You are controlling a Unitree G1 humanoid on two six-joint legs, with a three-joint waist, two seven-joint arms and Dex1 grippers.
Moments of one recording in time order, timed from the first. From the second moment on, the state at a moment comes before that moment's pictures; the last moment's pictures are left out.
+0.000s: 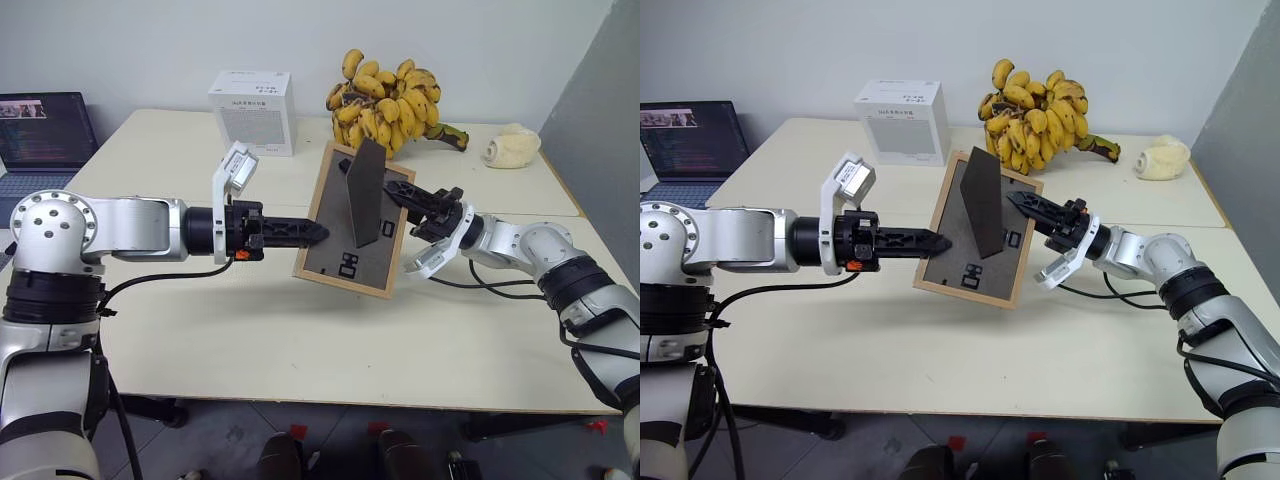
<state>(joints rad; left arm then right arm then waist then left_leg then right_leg) -0.88 0.89 -0.02 0.13 -1.96 1.39 -0.01 -1.04 -0.71 0.64 0.68 -1.27 -0.79 -0.94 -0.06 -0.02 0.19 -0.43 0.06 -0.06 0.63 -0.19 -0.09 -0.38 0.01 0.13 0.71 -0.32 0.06</state>
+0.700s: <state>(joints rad) -0.82 0.92 0.04 -0.01 -1.71 1.34 -0.17 -1.05 -0.69 0.67 0.68 -1.28 -0.82 -0.90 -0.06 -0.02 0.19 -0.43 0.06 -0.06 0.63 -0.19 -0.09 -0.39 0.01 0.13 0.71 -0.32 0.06</state>
